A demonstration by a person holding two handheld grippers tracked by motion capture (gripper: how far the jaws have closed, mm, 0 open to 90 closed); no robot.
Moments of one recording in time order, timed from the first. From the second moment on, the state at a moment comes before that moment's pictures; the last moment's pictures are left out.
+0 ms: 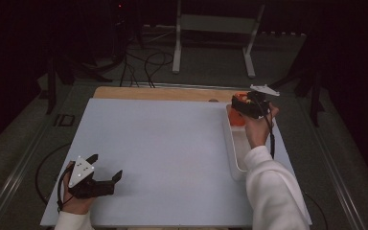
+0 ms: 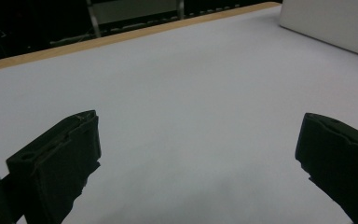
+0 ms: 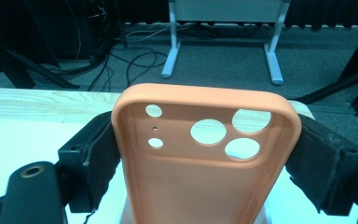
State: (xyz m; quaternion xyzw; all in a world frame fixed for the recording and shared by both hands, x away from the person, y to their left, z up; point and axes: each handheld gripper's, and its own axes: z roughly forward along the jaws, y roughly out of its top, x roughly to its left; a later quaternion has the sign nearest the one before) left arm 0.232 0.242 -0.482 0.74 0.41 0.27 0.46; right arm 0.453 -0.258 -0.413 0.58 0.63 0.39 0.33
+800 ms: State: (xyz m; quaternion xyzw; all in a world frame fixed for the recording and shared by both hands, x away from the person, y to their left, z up) left arm 0.232 0.242 -0.483 0.74 0.42 0.27 0.46; right arm 0.457 -0.255 -0.419 0.58 0.64 0.38 0.33
